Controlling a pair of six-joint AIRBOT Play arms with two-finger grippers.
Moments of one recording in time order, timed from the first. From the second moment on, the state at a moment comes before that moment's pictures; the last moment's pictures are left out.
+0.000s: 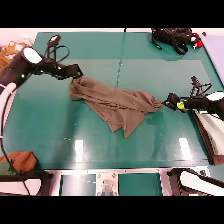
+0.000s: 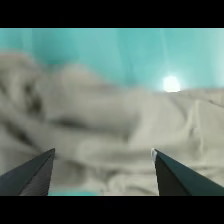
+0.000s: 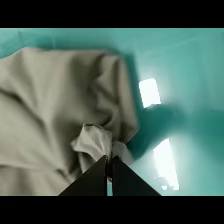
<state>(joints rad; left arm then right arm) -0.10 -1.52 1.45 1.03 -1.00 -1.37 -0.31 -1.26 0.80 -0.84 0.88 1.28</state>
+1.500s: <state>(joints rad) -0.37 -1.49 1.11 0.92 -0.88 -1.61 -0.33 -1.30 0.89 -0.84 0.88 1.19</state>
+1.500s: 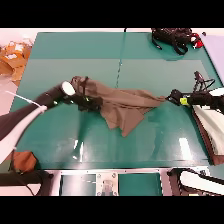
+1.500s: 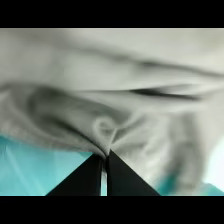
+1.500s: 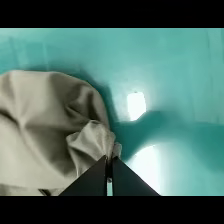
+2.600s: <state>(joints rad) -0.28 -1.06 1.80 1.04 -1.44 -1.54 -0.47 -0.66 1.41 -0.85 1.15 1.34</state>
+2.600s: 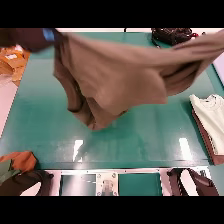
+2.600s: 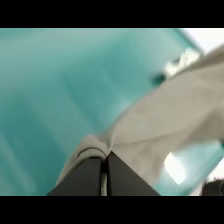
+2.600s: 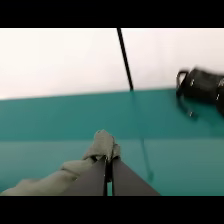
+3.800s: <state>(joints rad) -0.10 -1.27 0.83 0.65 -0.99 -1.21 -0.33 -1.18 0.76 -0.74 0.93 1.12</state>
